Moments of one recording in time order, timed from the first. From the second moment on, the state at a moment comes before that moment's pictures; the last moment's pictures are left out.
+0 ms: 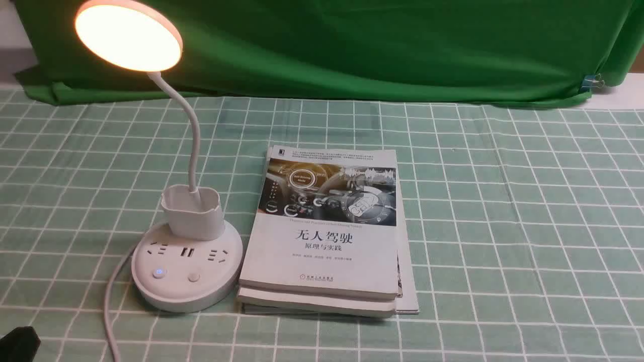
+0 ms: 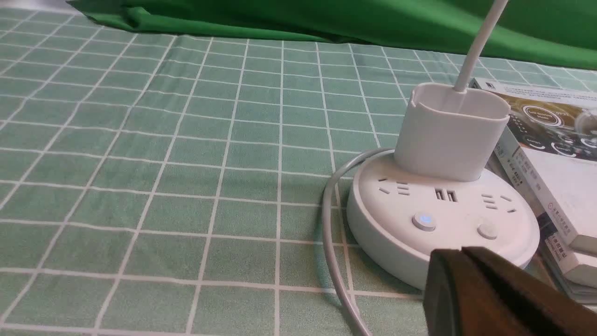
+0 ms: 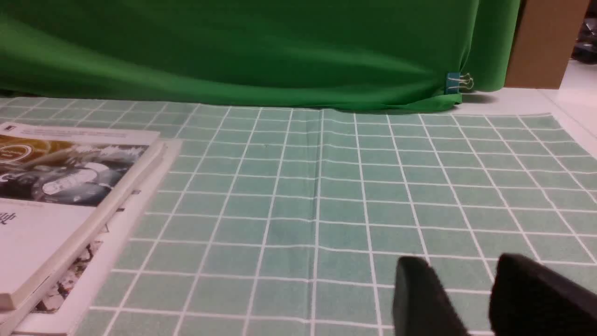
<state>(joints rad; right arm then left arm) 0.04 0.00 0.01 -0.04 0.24 -0.02 -0.01 0.00 0.00 -0.14 0.29 0.10</state>
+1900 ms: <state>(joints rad) 0.04 0.00 0.01 -0.04 0.24 -0.02 -0.14 1.04 -0.73 -0.30 0.90 0.17</state>
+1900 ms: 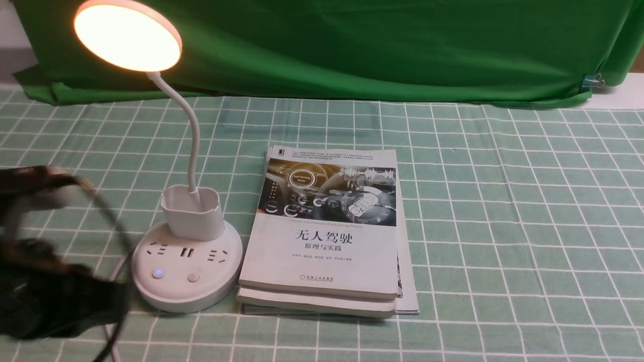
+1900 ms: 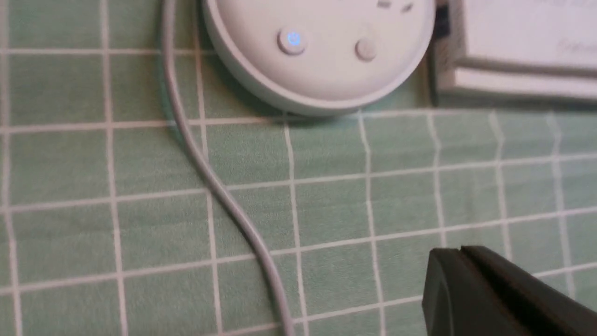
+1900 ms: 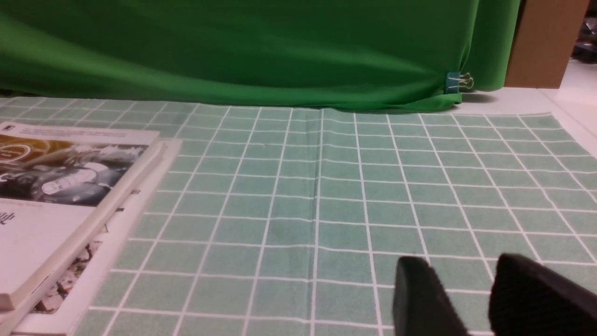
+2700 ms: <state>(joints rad) 0.04 0.00 0.01 -0.04 0.24 -0.02 -0.35 1.66 -1.16 -0.07 1.03 0.02</state>
